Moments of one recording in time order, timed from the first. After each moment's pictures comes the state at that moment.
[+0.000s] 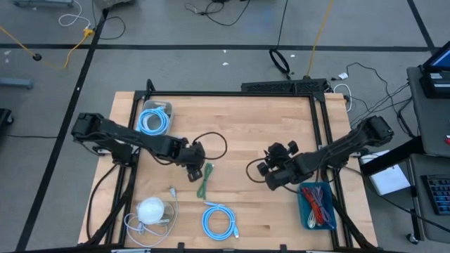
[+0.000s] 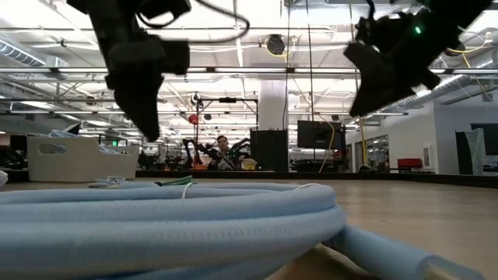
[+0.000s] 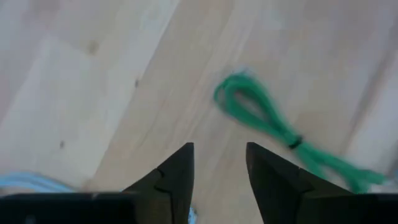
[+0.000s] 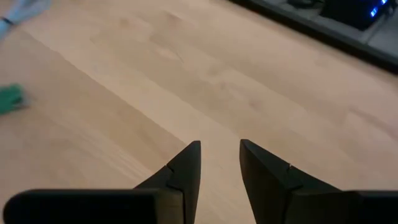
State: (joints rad) left arm -0.14 1.50 0.95 -0.65 -0.16 -0.56; right arm 0.39 1.46 0.88 -0.76 0.91 1.20
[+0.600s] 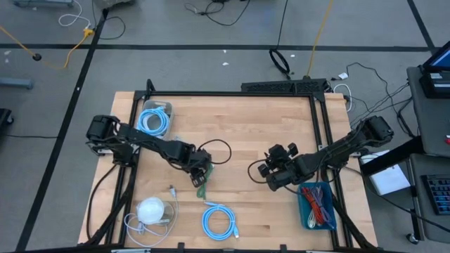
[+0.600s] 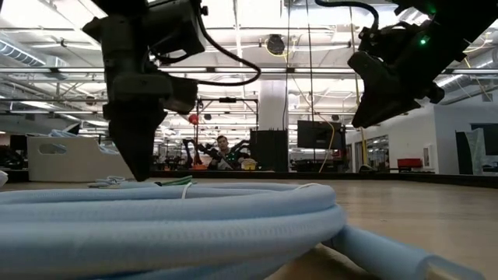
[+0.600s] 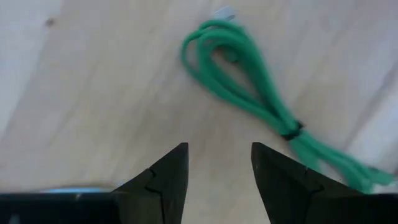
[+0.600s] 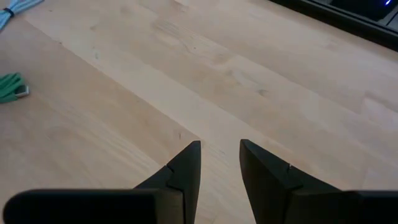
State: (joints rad) left arm -0.13 1.68 0.95 -0.58 0.02 -0.65; right arm 0.40 1.46 0.81 -0.67 0.89 1.21
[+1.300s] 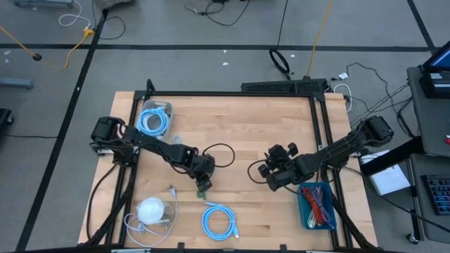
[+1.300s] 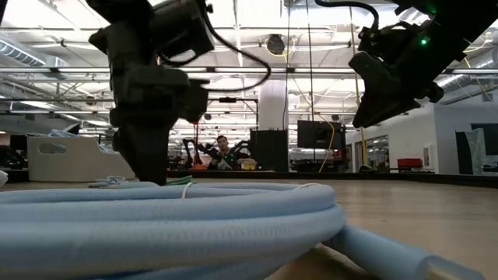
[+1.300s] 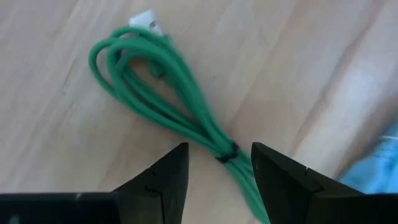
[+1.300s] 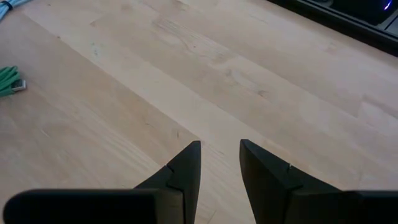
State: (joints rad) left arm -0.16 1.74 0.95 -0.42 0.13 -0.73; right arm 0.40 1.46 0.81 -0.67 0.89 1.18
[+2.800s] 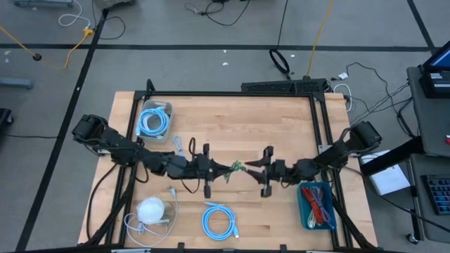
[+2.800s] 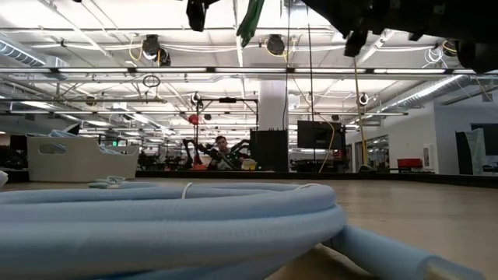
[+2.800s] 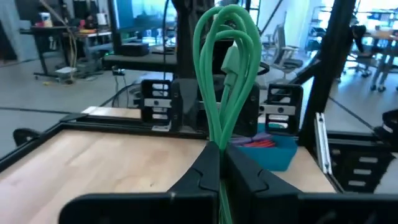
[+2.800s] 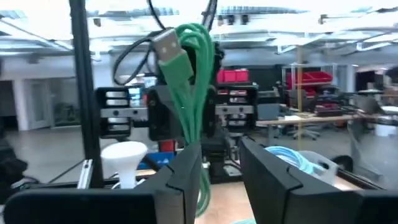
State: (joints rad) left arm -0.35 1.53 0.84 0.67 -0.39 -0.06; right arm 0.43 1.64 0.47 1.53 0.53 -0.09
